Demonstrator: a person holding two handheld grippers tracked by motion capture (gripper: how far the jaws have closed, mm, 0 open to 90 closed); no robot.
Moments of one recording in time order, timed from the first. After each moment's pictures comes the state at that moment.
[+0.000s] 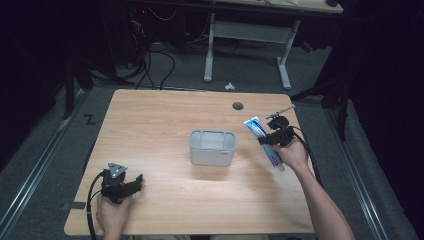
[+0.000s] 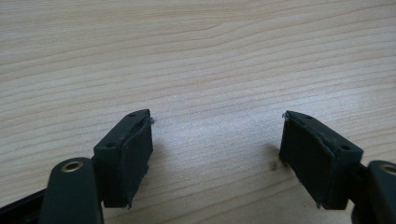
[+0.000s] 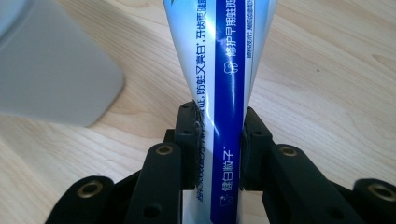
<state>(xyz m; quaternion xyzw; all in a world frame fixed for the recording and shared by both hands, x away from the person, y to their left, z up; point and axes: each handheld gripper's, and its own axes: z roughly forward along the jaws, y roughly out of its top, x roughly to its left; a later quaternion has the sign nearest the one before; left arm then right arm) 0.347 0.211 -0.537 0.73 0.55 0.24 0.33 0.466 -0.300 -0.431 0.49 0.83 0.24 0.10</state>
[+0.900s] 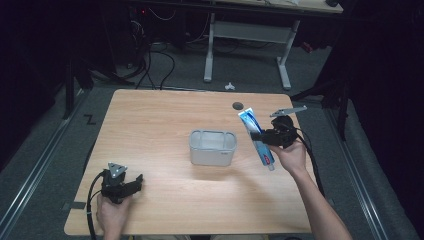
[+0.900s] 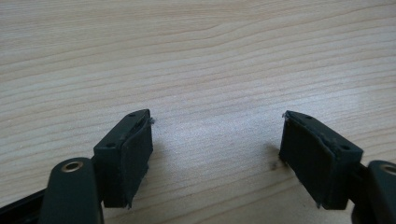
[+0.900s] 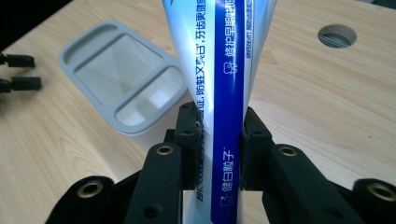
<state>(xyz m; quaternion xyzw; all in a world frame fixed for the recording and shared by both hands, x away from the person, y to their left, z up) 0.347 0.211 -0.537 0.73 0.55 0.24 0.33 0.429 -0.284 -0.391 0.44 0.81 0.38 0.09</state>
